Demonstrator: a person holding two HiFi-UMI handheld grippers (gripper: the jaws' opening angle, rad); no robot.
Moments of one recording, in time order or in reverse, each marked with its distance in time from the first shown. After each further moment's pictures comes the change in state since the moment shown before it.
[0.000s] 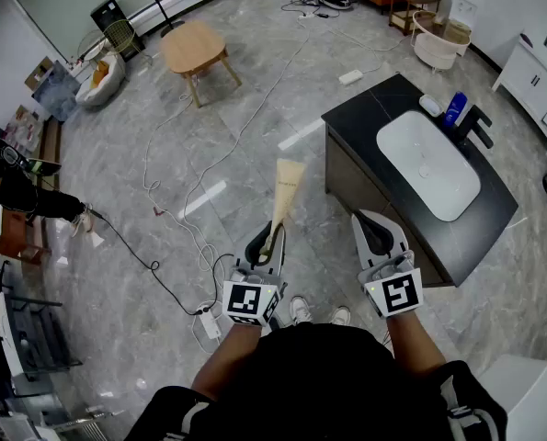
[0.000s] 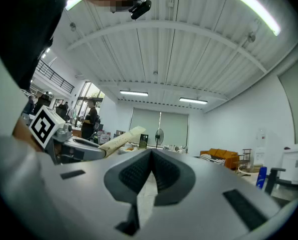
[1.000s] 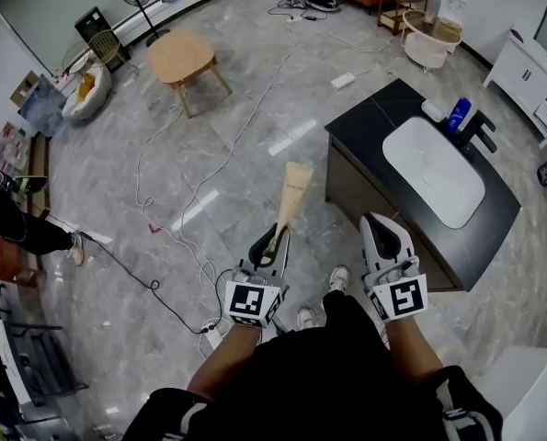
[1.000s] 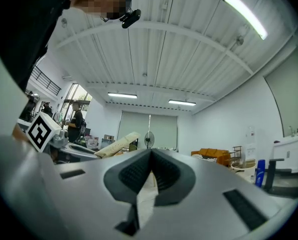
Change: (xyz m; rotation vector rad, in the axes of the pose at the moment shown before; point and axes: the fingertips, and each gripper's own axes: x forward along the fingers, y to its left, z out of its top) left arm 0.042 0.064 -0.010 0.005 0.033 -0.102; right arm 0.059 -0.005 -0.012 0.061 -0.048 -0.122
